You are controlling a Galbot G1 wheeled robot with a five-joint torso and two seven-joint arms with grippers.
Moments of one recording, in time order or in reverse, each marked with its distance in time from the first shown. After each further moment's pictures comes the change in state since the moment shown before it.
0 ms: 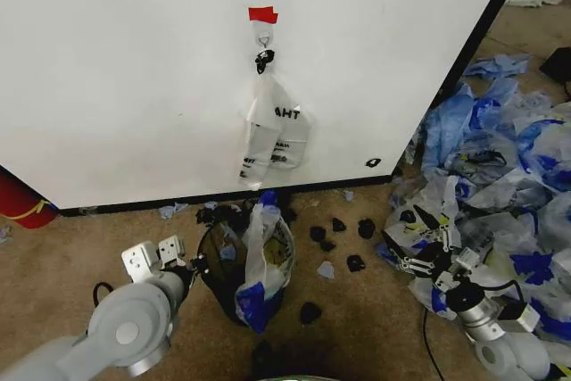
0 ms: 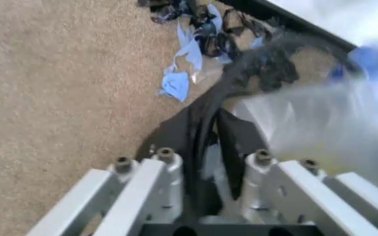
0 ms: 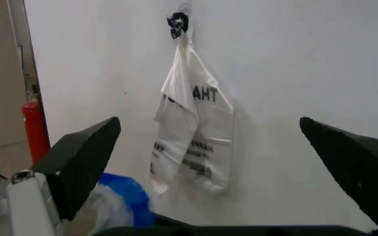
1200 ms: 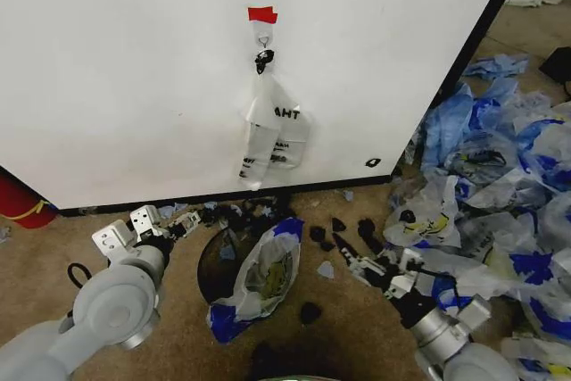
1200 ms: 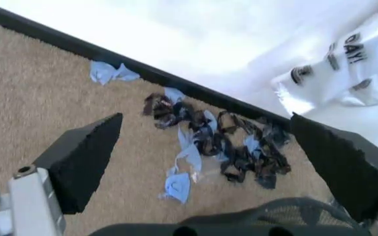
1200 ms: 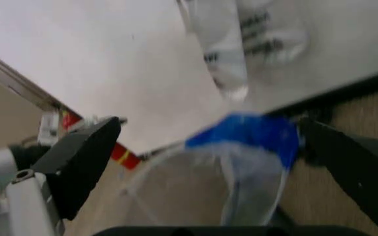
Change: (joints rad) left arm -0.027 0.053 -0.100 0.070 0.141 -0.065 0.123; right arm 0.152 -0.334 -0.589 0.390 0.387 -0.255 0.617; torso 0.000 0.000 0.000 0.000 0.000
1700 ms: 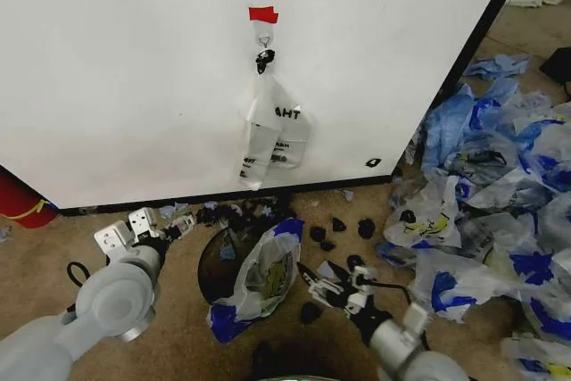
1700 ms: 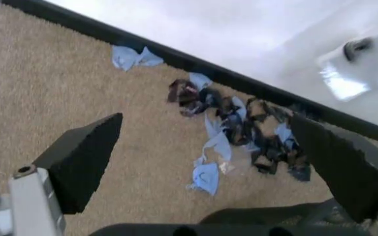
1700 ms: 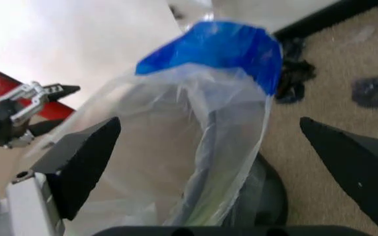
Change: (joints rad) left arm 0.017 0.003 0.033 0.068 0.015 0.002 0.014; right arm 0.329 0.107 -0.377 -0.044 -0.046 -0.117 0.368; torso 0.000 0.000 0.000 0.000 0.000
